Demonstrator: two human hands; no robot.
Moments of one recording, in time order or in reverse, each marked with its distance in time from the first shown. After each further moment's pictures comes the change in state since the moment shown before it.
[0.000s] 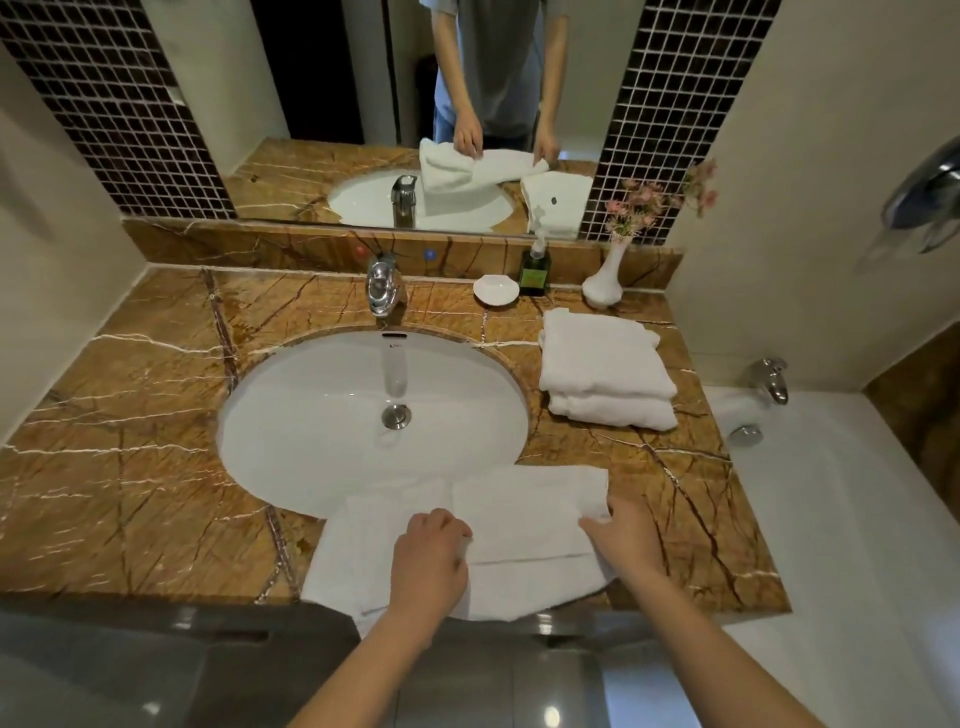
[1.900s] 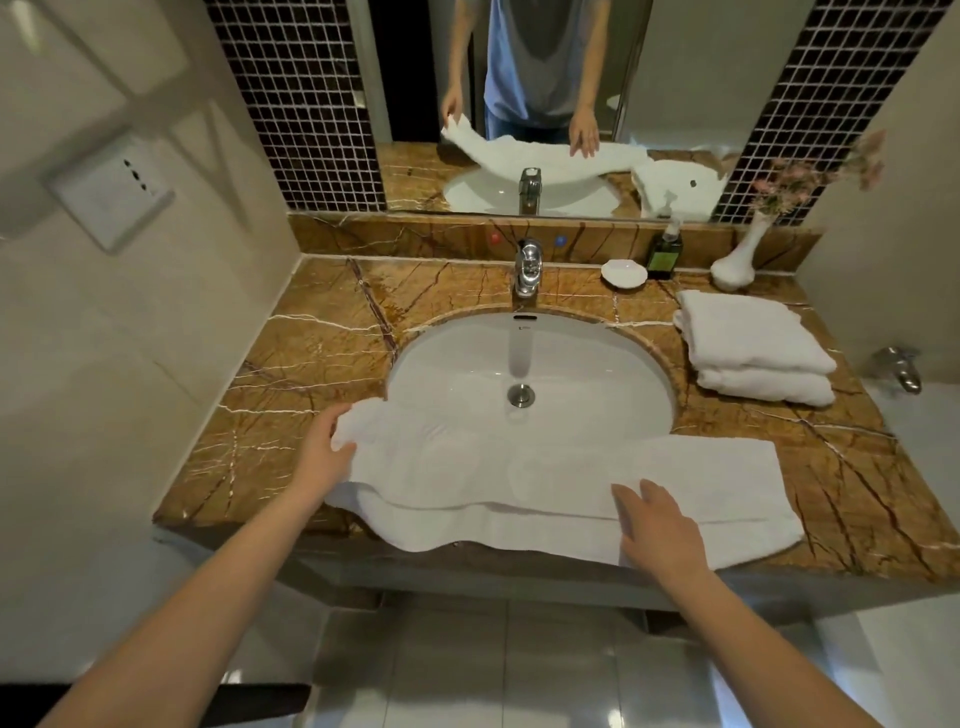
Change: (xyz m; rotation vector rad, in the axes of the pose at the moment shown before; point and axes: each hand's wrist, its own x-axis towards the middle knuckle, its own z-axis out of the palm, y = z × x) left_hand -0.020 -0.310 -0.164 -0.589 0.300 -0.322; right_hand -0.093 -0.094 0.136 -0.668 -0.056 -0.308
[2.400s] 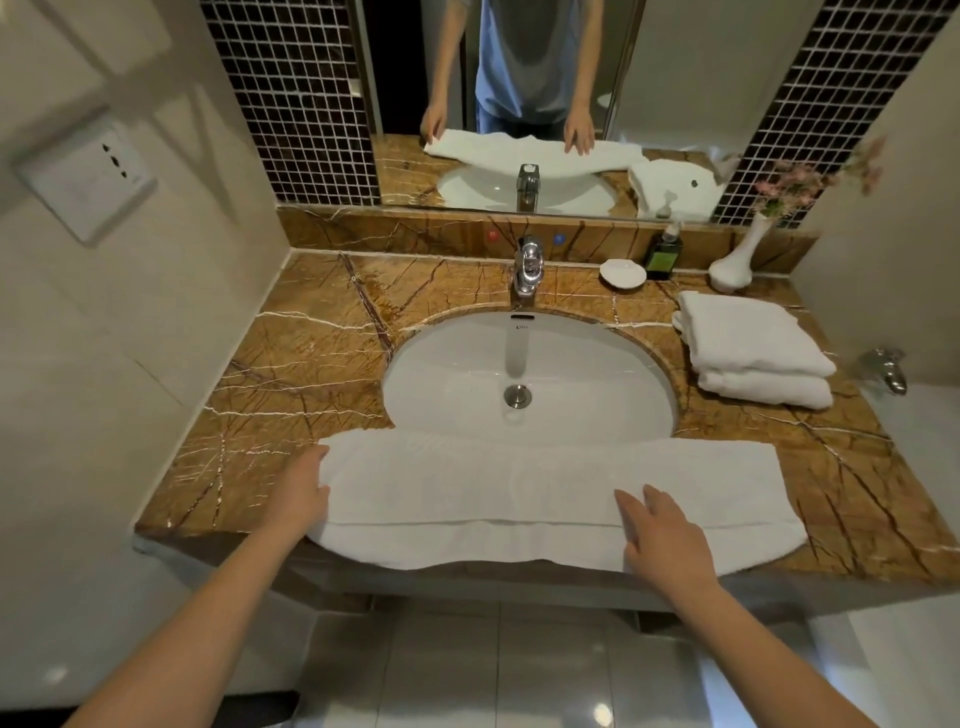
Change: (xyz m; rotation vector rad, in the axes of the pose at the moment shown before) left_hand 0.001 -0.055 -0.004 0.445 -0.137 -0.082; right_hand -0.003 0.000 0.007 -0.069 0.025 0.005
